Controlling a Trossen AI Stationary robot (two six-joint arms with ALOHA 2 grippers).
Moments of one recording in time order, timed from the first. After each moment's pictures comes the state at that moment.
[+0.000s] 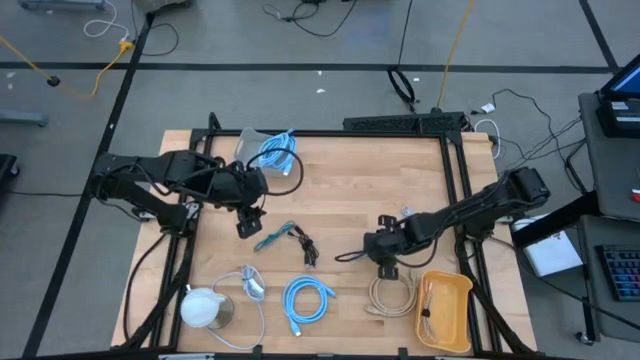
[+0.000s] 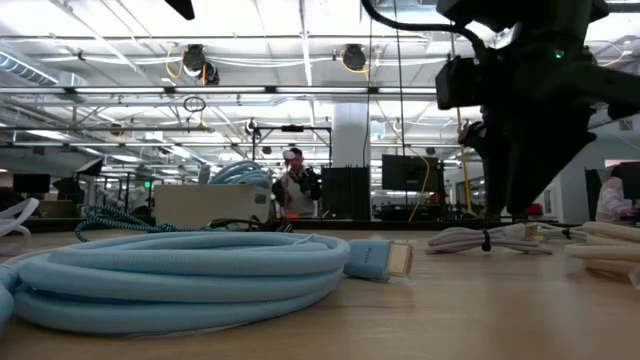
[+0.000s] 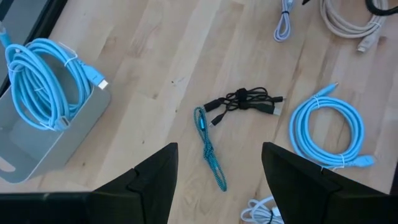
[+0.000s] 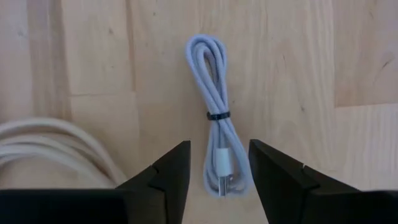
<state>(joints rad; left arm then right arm) -0.15 1.37 1.61 -1.33 -0.19 -0.47 0.30 1.55 0.89 -0.59 0.09 0.35</state>
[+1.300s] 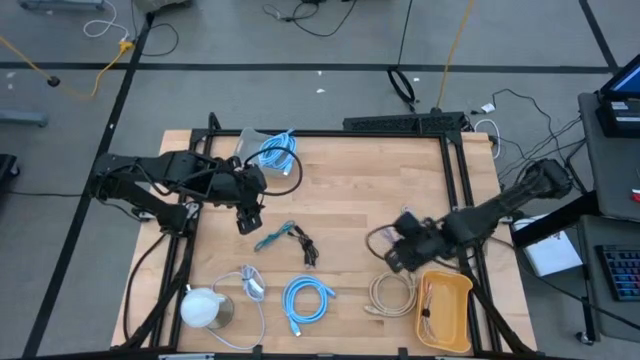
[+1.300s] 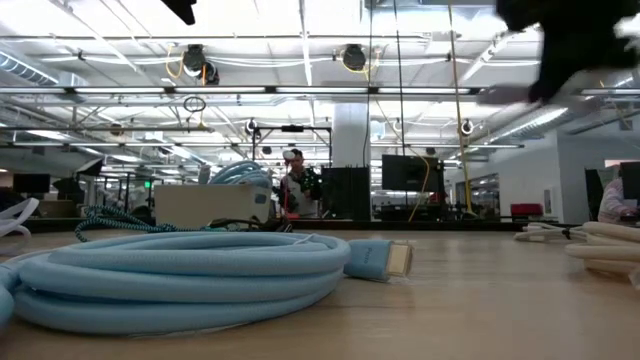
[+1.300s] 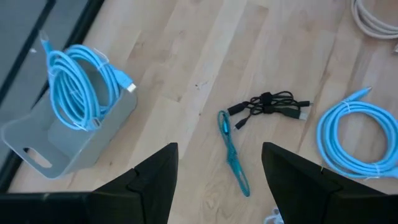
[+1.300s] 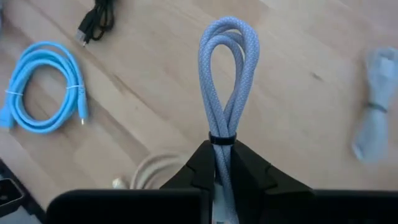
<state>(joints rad) -0.15 1.37 1.61 -1.36 -0.29 -0.46 0.51 1.29 1.05 -1.00 0.31 1.40</state>
